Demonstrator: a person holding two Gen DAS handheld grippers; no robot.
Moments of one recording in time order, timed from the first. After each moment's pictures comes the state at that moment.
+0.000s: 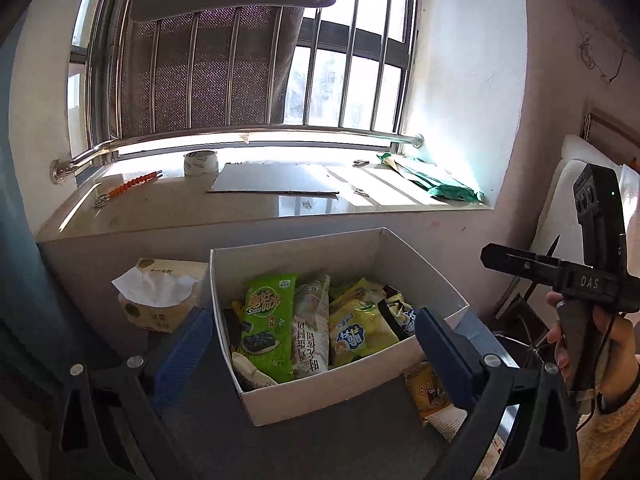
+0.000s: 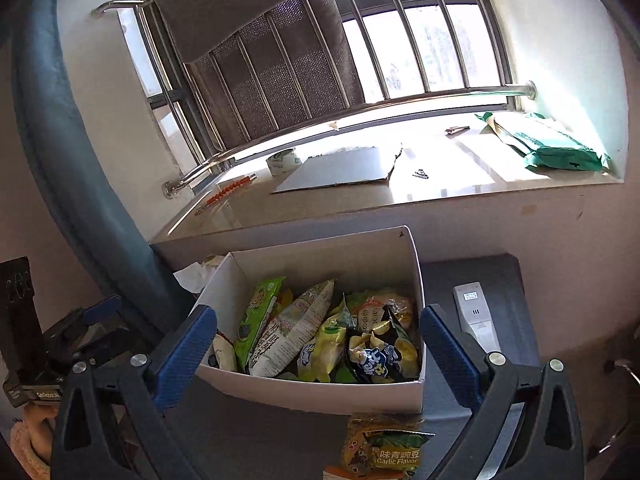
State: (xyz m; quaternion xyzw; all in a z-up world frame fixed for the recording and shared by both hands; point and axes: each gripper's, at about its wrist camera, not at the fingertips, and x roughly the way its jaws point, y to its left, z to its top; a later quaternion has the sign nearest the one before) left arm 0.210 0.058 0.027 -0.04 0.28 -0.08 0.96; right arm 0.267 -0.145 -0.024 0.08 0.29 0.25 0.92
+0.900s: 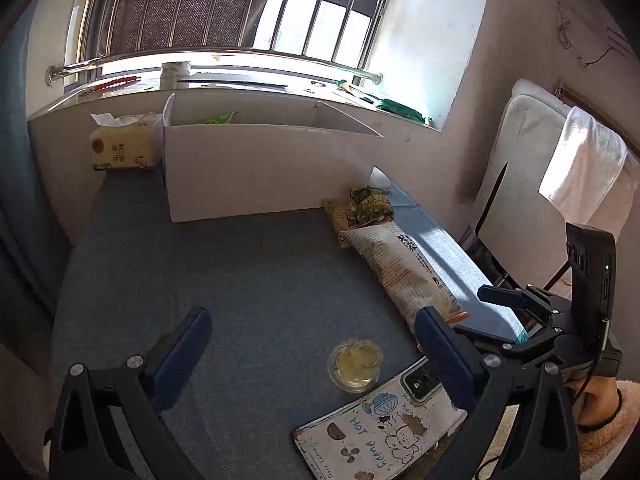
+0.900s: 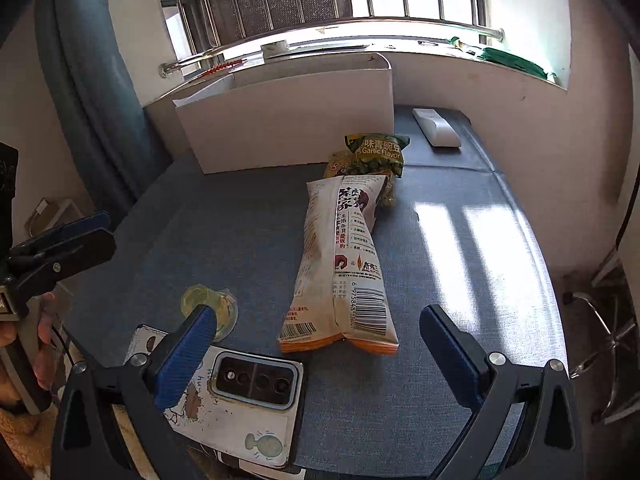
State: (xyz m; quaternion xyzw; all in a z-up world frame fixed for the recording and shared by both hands) left arm 0.056 -0.003 -0.091 -0.09 0.35 -0.13 0.92; right arm 0.072 -0.167 -0.177 -0.01 0.38 0.19 0.90
